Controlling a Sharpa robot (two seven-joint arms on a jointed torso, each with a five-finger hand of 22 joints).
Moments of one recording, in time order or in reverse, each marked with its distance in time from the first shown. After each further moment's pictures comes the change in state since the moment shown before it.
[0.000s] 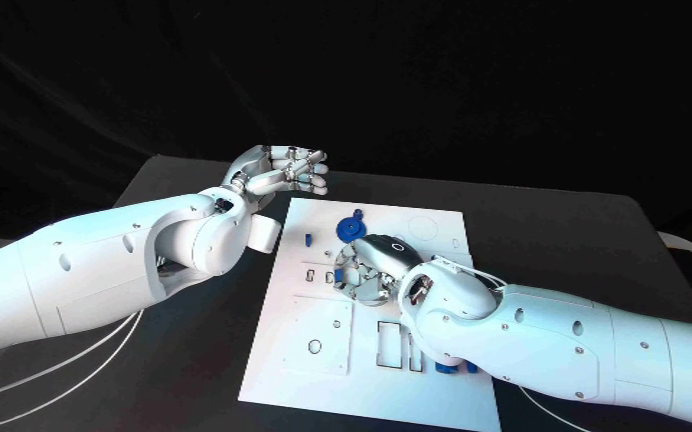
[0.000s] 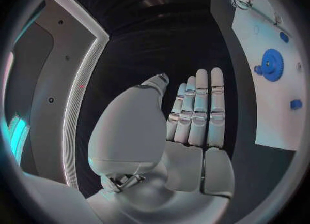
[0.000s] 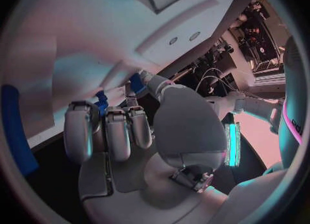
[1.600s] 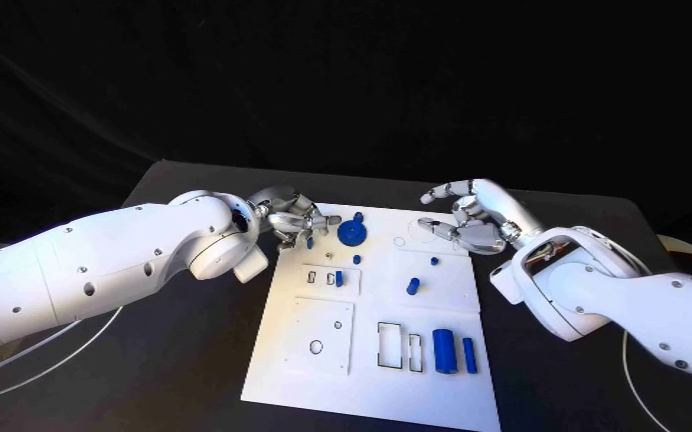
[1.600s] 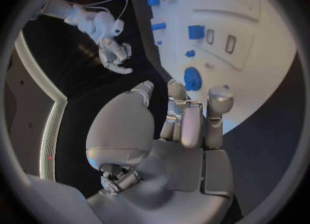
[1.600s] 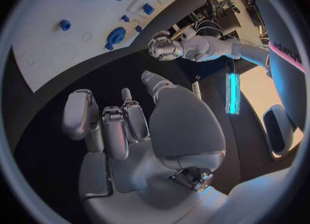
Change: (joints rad) left arm 0.000 0.021 0.000 -0.034 -0.662 0.225 -0.606; left_hand -0.288 0.049 -0.114 0.006 -0.008 -0.072 -0.122 0.525 0.352 0.011 -0.127 0.898 0.732 0.325 -0.126 1.070 0.885 -0.047 0.214 -0.120 0.799 0.757; right arm 0.135 -0.416 0.012 0.198 0.473 -0.188 0.322; right_hand 0.048 0.008 -0.179 0.105 0.126 -0.141 0.042 -0.062 -0.020 -0.075 0.046 -0.097 0.000 0.003 0.040 -0.019 0.000 0.016 -0.100 0.036 -0.169 -0.026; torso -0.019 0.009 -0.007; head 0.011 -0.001
